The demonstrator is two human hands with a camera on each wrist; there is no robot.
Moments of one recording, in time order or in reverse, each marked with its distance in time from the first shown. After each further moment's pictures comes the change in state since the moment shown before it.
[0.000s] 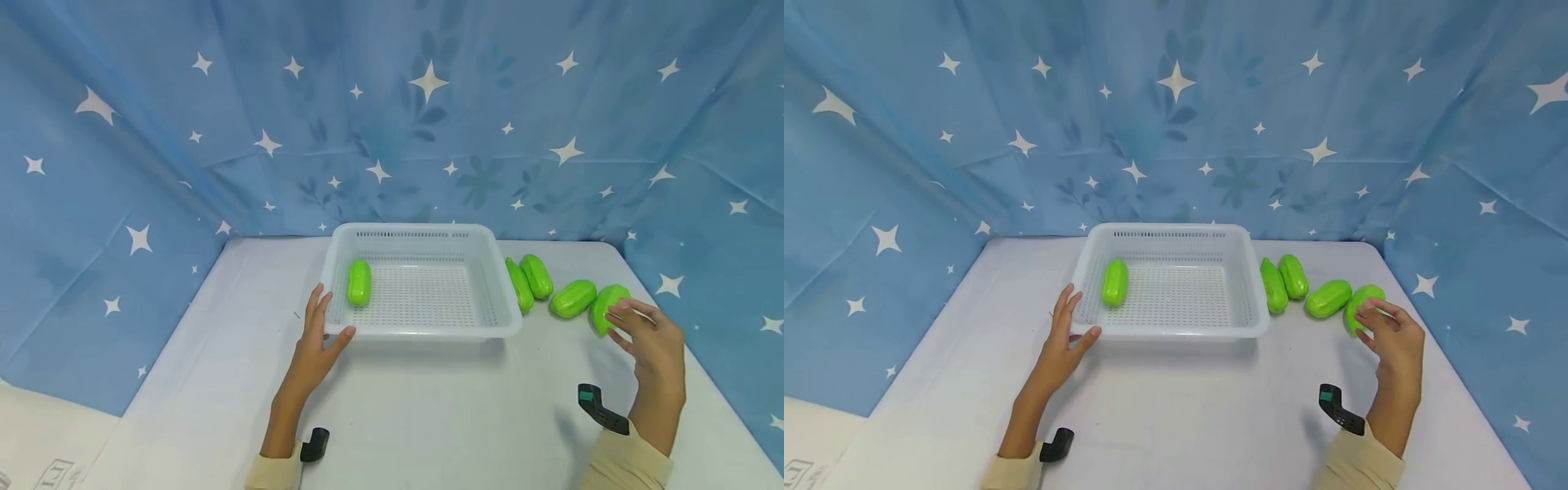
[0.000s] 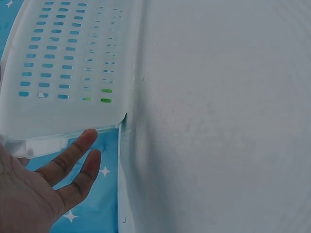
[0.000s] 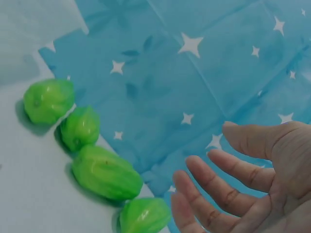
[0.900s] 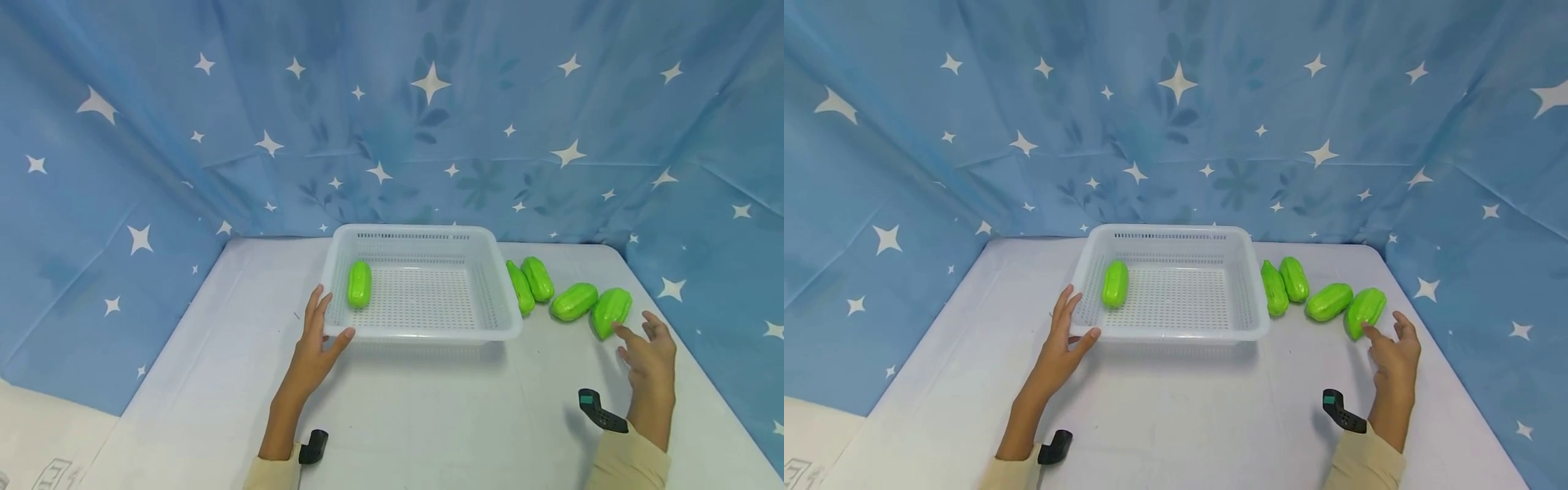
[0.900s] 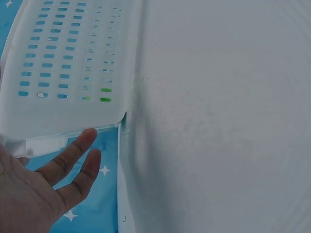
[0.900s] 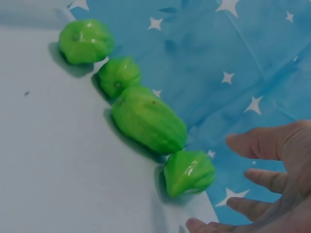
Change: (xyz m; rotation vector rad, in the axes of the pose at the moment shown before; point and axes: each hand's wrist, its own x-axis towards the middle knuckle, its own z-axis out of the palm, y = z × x) left_hand -0.001 0.000 0.001 -0.011 0.009 0.007; right_hand 0.044 0.033 -0.014 -0.249 0.124 0.145
